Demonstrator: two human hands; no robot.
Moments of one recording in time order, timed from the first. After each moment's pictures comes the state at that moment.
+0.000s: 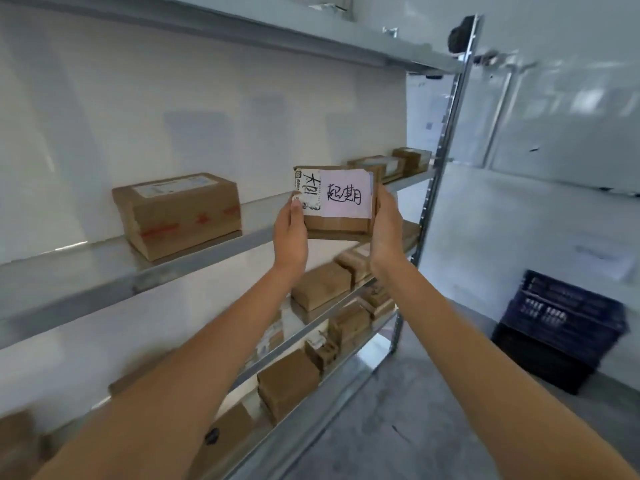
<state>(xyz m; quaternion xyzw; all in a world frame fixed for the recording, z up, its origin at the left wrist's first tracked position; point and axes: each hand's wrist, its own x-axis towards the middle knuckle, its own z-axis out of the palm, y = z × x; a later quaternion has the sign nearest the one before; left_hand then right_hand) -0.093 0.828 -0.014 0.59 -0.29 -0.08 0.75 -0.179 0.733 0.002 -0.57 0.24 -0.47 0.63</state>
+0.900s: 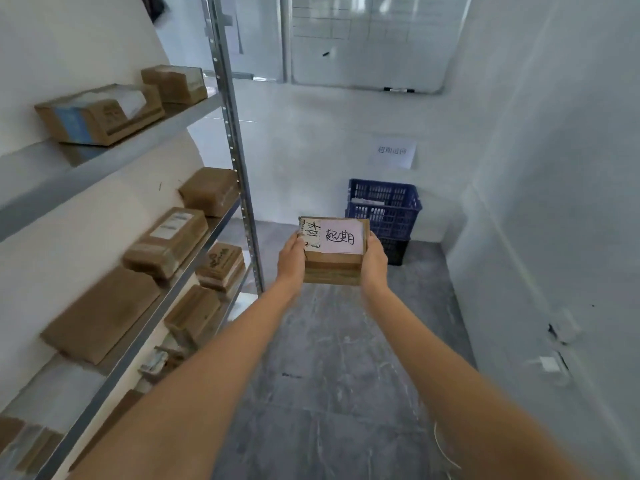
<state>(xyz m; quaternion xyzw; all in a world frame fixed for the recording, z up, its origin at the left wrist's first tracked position) -0.286 0.475 -0.175 0.60 -0.37 -0.46 0.54 -0.415 0.464 -0.172 -0.36 0.56 -0.53 0.52</state>
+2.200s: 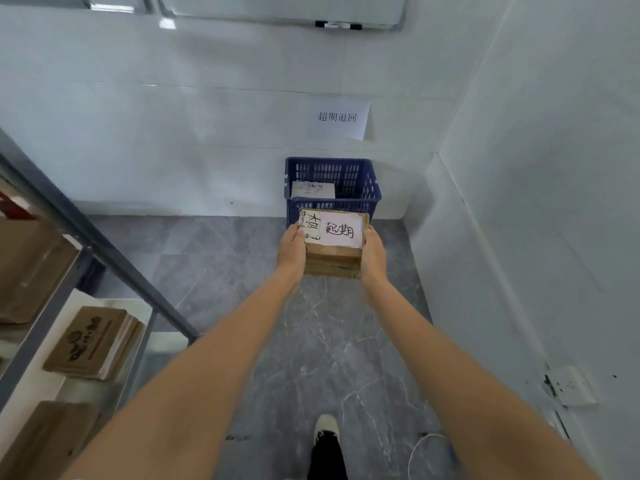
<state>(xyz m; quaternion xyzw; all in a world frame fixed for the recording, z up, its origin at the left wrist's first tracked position) -0.442 -0.018 -0.273 0.62 -0.38 -0.53 0.43 -0.574 -0.004 -0.275 -0.30 0.65 -0.50 0.49</state>
